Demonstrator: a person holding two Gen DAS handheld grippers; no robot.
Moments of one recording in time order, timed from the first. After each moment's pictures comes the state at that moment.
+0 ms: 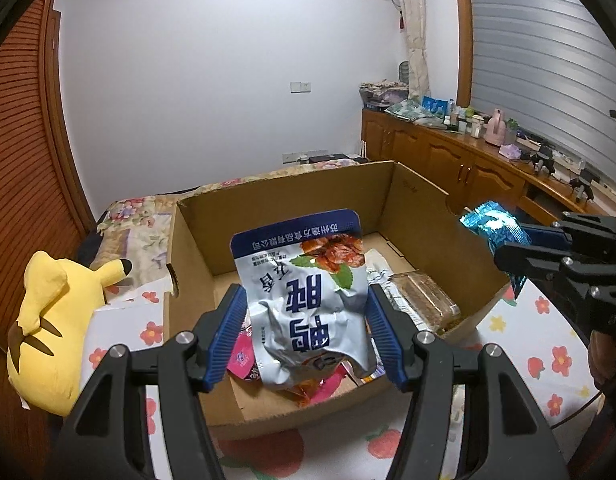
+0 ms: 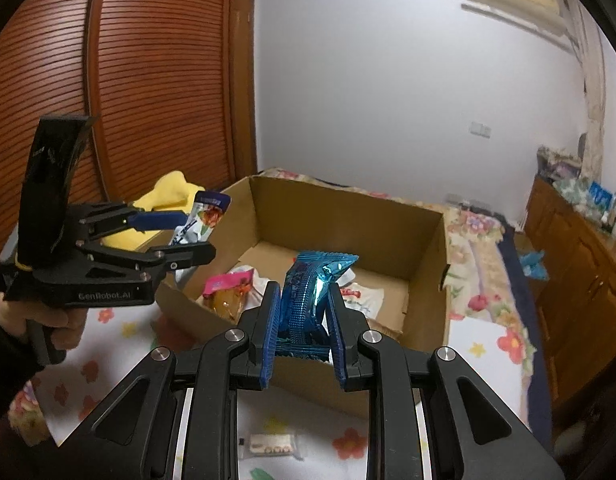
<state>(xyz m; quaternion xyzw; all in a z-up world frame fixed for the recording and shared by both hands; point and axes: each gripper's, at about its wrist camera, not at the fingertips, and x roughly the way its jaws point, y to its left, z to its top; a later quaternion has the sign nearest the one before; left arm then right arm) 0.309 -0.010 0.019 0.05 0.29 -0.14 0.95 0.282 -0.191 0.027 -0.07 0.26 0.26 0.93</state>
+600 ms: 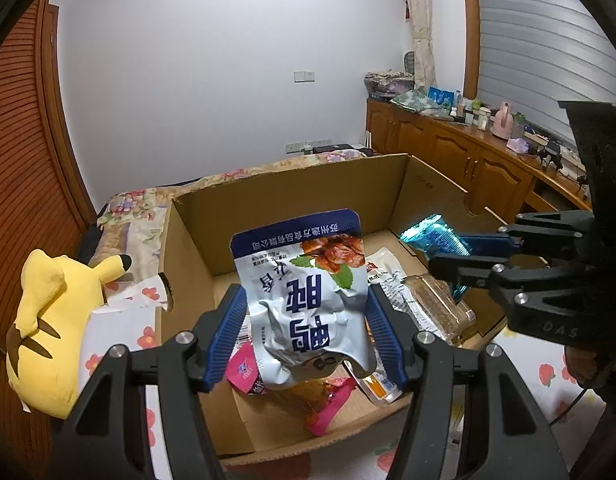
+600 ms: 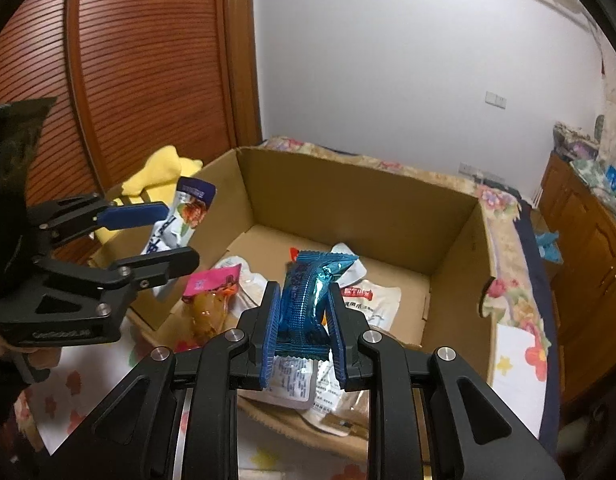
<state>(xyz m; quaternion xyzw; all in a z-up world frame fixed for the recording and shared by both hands) 0.332 -0.014 0.017 0.05 0.31 -0.13 0.94 0.343 -0.164 0.005 -0.08 0.32 0.27 0.90</state>
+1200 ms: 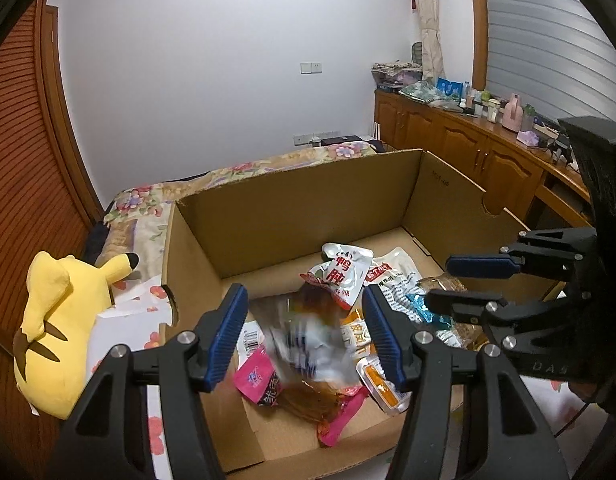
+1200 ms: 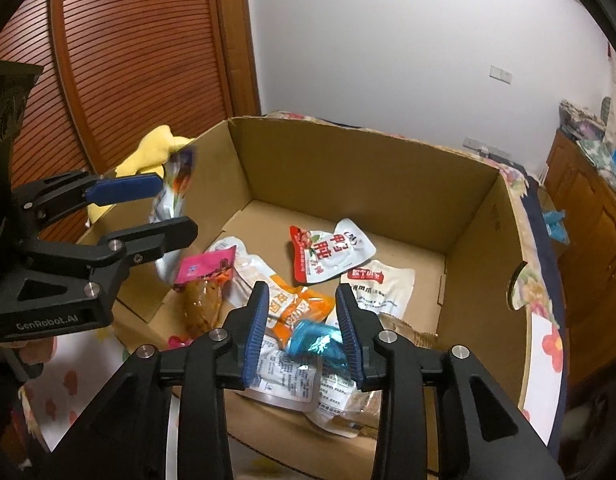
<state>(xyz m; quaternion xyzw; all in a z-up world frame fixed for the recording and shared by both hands) 0.350 -0.021 0.016 0.06 0.32 -0.12 0.94 0.356 -0.158 -0.010 -0.08 0.36 0.26 0.89</state>
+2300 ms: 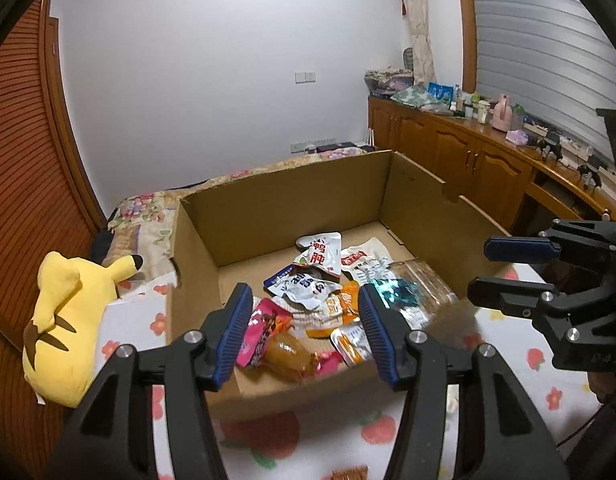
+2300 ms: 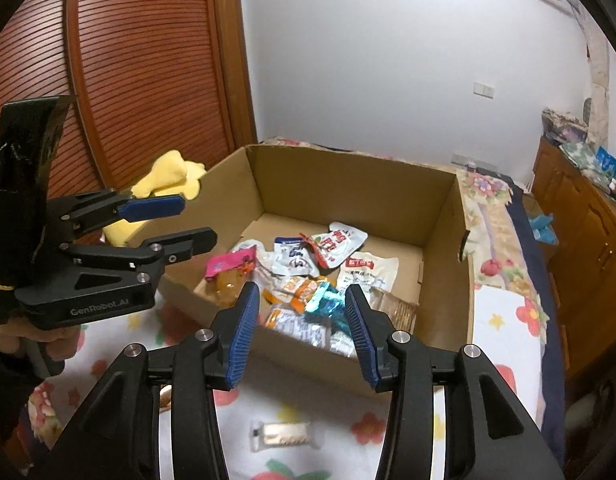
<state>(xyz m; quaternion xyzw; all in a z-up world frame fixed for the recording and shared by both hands) 0.290 -0.022 0.031 0.07 0.30 -0.12 0.94 0.284 -0.183 0.020 -0.05 0.32 0.26 0.91</state>
